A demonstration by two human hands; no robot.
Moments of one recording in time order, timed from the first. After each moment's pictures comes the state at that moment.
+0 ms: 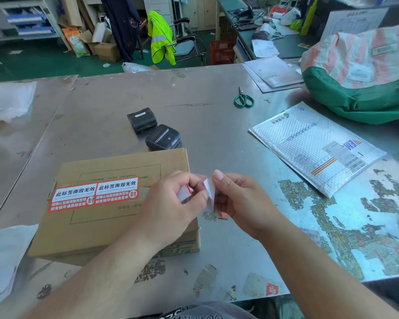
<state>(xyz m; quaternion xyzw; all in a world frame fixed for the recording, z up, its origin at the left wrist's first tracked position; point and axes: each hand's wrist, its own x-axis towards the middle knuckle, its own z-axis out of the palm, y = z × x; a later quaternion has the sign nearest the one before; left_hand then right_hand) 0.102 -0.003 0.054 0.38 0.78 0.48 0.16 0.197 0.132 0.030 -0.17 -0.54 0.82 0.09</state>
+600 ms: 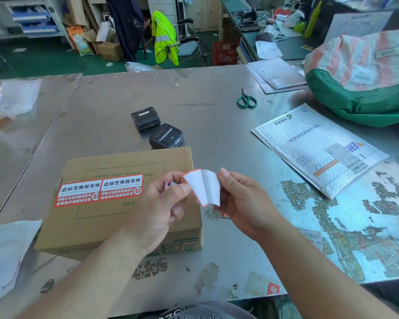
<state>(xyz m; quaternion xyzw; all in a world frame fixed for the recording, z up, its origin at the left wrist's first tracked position) 0.092 -0.019 0.044 0.18 0.59 0.69 0.38 0.193 0.128 0.019 -0.22 -0.49 0.84 0.11</state>
